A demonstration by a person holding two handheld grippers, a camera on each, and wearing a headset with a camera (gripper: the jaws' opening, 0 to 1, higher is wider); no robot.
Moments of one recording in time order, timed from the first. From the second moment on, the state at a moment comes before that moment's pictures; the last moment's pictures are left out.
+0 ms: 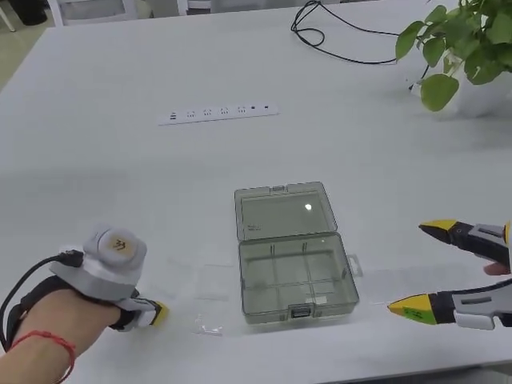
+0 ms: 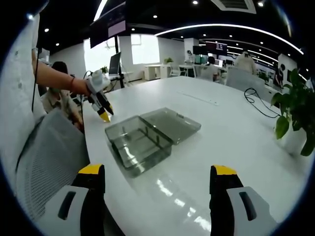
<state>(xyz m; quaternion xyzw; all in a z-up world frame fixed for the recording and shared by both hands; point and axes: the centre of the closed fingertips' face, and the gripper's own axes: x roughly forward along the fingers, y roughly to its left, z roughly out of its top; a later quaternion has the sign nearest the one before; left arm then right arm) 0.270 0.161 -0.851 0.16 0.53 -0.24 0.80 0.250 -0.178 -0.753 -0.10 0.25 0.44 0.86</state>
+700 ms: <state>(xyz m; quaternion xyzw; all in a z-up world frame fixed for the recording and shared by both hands) 0.261 0.154 -0.844 0.13 0.54 -0.26 0.79 0.246 -0.177 -0.754 -0.10 0.26 0.44 0.85</state>
